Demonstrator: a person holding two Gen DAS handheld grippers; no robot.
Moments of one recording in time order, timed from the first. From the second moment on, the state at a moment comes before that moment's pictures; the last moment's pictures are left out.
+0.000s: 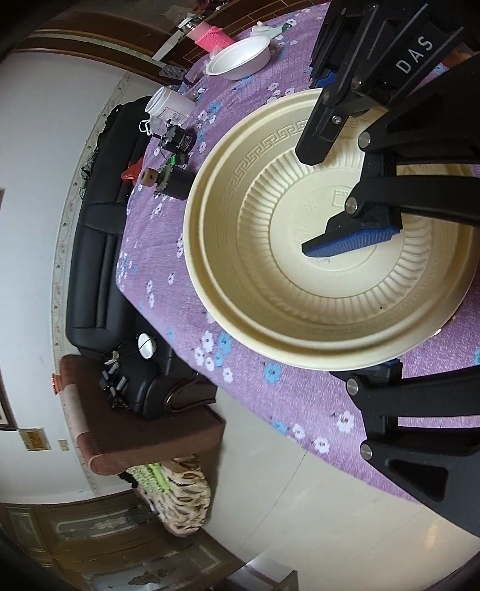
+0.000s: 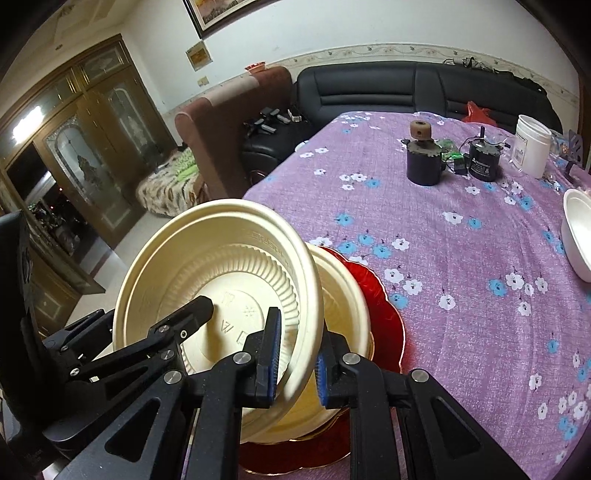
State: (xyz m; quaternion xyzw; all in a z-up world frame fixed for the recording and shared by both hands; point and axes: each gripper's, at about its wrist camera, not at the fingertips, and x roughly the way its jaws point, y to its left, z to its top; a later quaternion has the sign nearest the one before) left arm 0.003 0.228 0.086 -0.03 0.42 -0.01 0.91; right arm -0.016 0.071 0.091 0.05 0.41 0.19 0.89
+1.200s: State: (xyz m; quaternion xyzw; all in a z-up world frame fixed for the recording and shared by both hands) left arm -0.042 0.248 0.094 -0.09 0.40 -0.02 0.91; right arm -0.021 0.033 0.088 0.03 0.38 0.08 0.92
